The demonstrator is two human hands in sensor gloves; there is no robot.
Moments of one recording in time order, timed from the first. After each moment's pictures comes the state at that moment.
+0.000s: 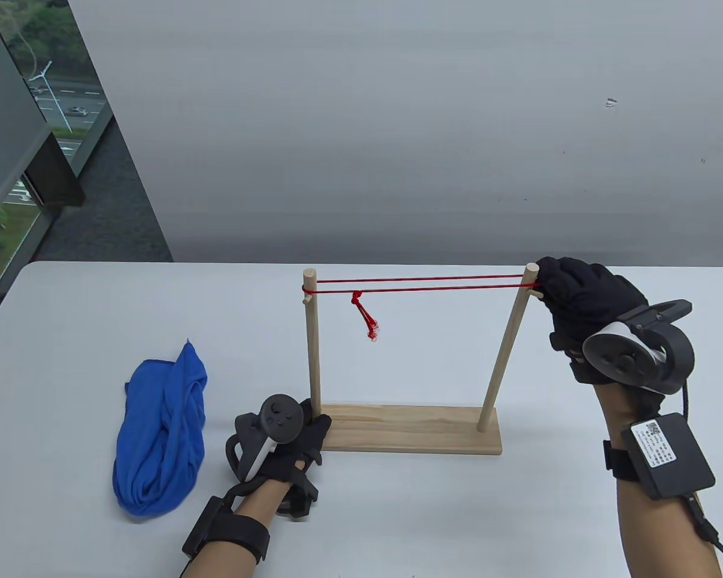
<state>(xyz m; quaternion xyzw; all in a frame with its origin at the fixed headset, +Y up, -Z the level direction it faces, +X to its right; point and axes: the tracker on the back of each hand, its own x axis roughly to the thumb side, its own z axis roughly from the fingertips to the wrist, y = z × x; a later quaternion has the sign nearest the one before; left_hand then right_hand) -0.173 -0.770 -0.374 0.00 0.03 0.22 0.97 0.248 -0.498 -0.364 0.20 -0.47 0.85 0.08</state>
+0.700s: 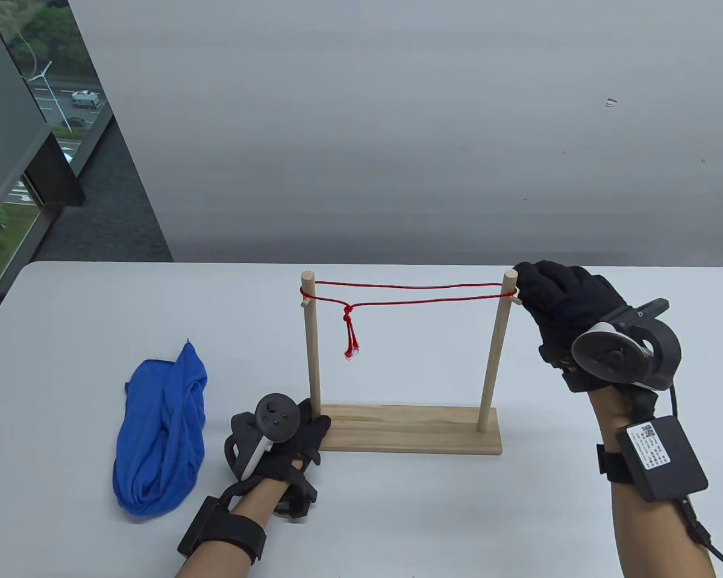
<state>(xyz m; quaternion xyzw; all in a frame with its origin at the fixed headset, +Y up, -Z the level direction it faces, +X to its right) -0.176 -0.771 -0.375 -0.02 0.02 0.24 0.97 0.242 -0.512 -0.371 0.23 -0.39 0.89 0.10</state>
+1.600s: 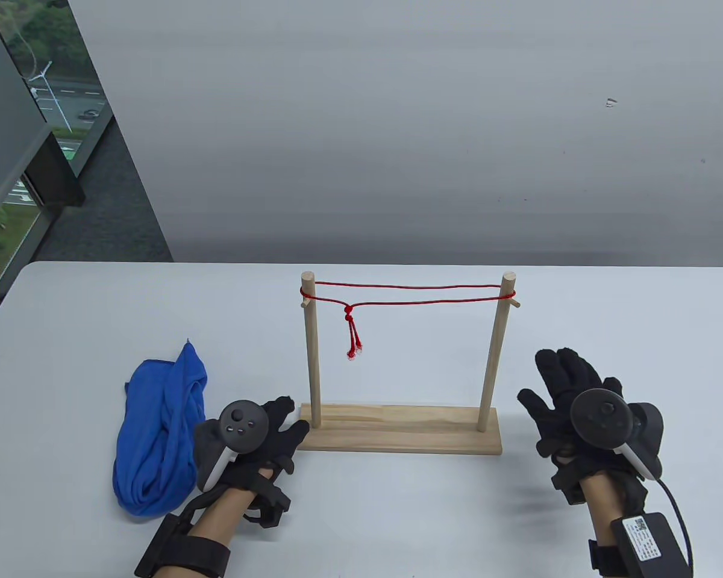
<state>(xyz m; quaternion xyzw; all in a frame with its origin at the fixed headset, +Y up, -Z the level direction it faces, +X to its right) -0.220 -0.732 -0.346 0.01 -0.01 0.25 0.97 0.273 -0.669 -0.330 0.04 -0.12 0.97 0.19</state>
